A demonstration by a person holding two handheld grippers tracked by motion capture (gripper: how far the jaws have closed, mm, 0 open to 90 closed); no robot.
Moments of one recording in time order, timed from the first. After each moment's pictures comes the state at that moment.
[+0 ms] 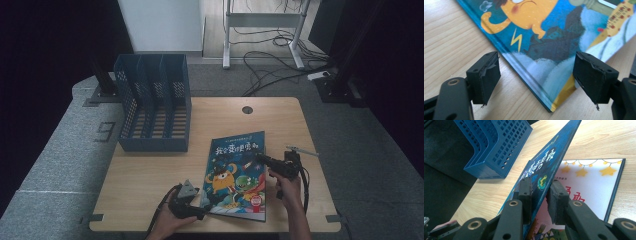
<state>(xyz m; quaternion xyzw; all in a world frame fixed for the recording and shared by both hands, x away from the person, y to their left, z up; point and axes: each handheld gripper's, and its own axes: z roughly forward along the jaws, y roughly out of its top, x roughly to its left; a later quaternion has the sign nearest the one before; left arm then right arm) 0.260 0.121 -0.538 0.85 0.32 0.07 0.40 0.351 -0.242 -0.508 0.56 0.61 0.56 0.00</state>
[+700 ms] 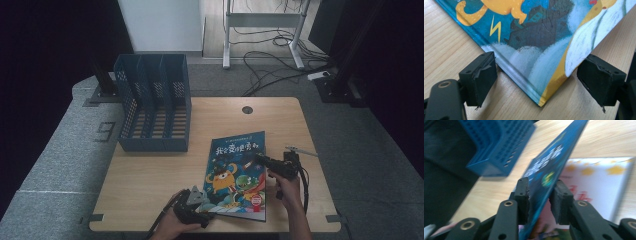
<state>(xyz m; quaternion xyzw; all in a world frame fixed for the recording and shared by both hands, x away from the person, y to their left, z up) 0.252 0.107 -0.547 0.88 0.29 0.08 0.37 0.351 -0.237 -0.510 0.55 0.61 0.57 -0.01</state>
